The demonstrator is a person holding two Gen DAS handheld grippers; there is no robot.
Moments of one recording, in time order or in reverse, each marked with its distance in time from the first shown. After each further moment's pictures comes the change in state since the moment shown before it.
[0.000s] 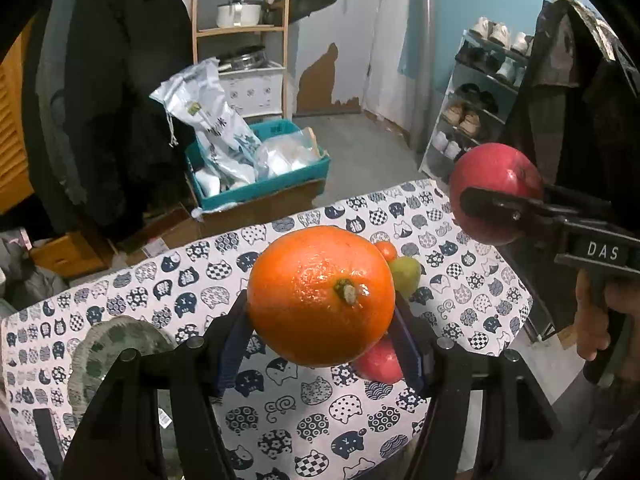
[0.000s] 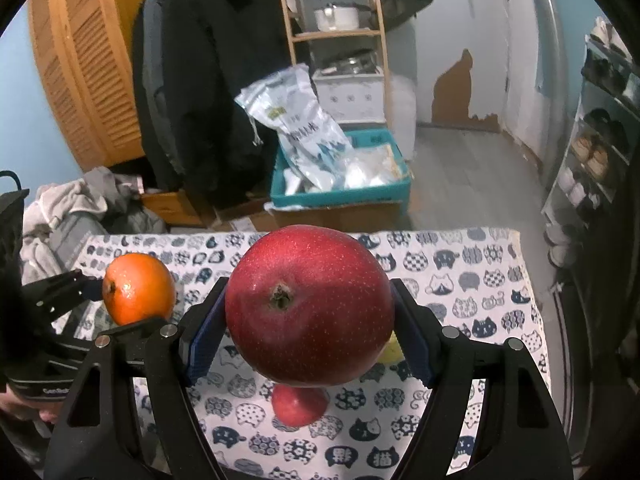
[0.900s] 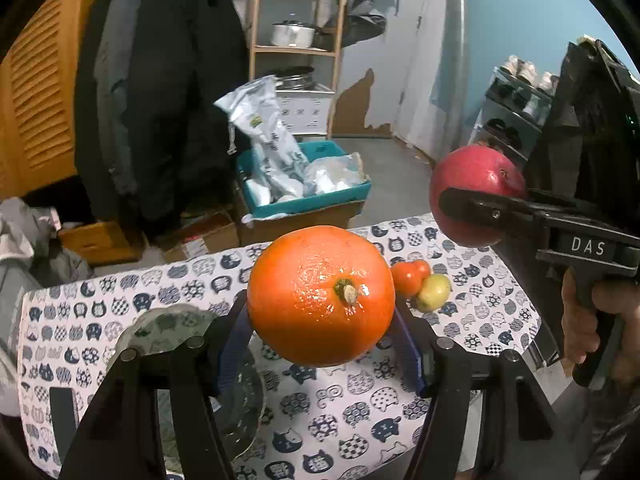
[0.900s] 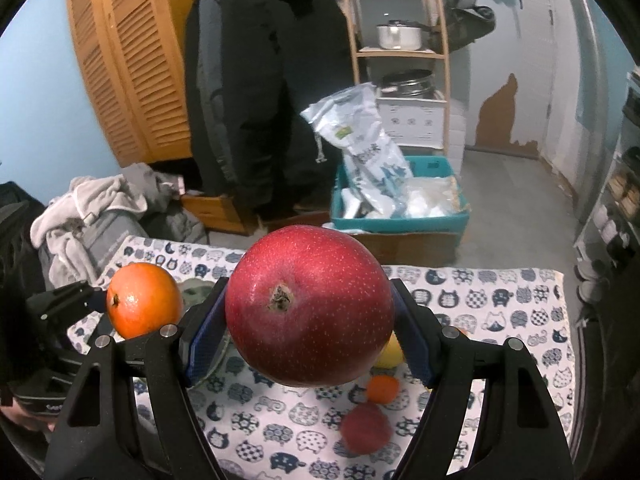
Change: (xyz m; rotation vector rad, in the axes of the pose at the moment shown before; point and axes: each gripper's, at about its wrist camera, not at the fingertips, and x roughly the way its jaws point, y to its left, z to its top) left arm -0.053 0.064 -0.015 -0.106 -0.073 0.072; right arm 0.017 0.086 0.032 -0.088 -0.008 0.116
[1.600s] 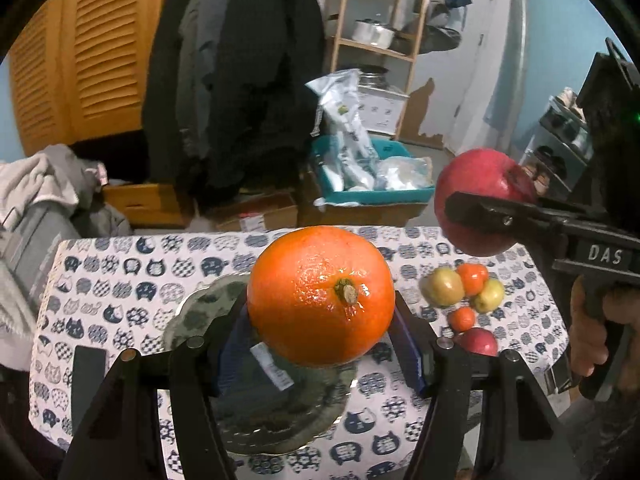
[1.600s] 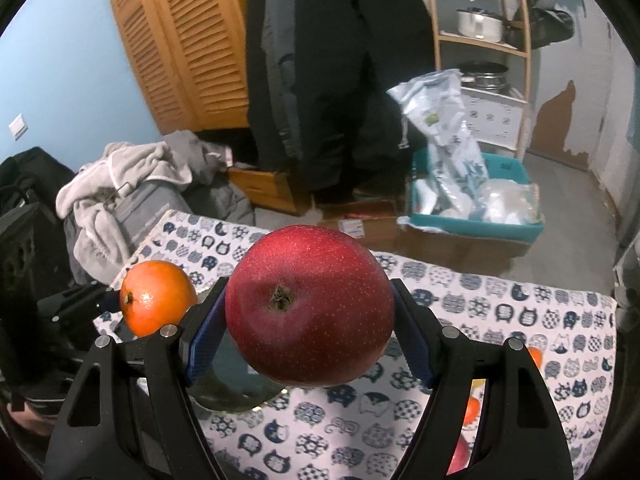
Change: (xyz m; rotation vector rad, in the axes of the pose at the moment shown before) left arm -0.014 0.101 -0.032 -0.154 0.010 0.124; right arm 0.069 0.095 0.015 -0.092 0.088 0.133
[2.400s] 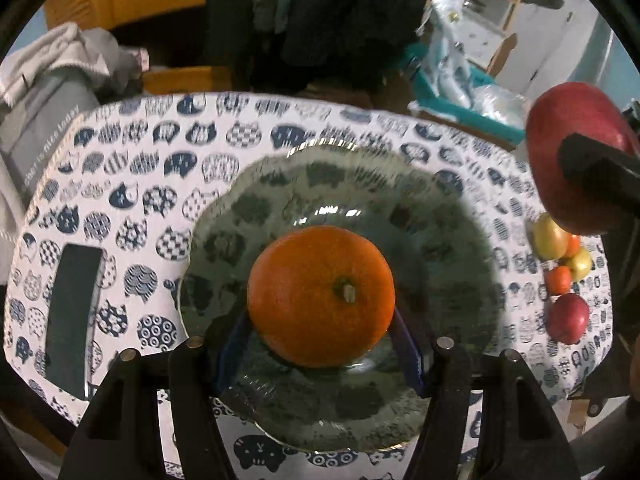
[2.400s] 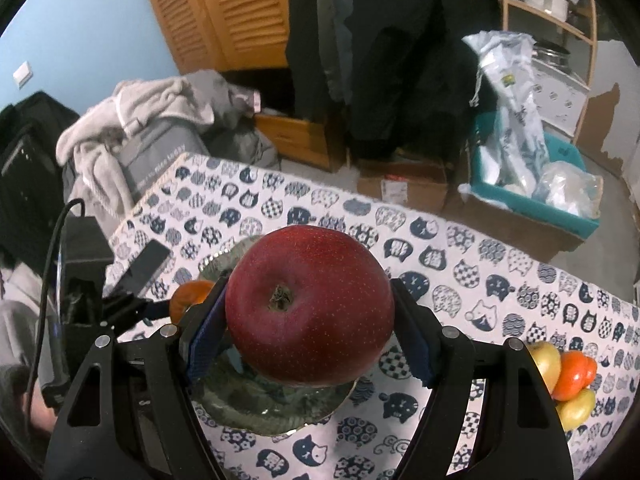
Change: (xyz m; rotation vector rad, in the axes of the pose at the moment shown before) left arm 0.108 0.087 -0.074 -0.179 0.298 0.132; right arm 0.107 0.049 -0.027 -0.089 0.165 0.053
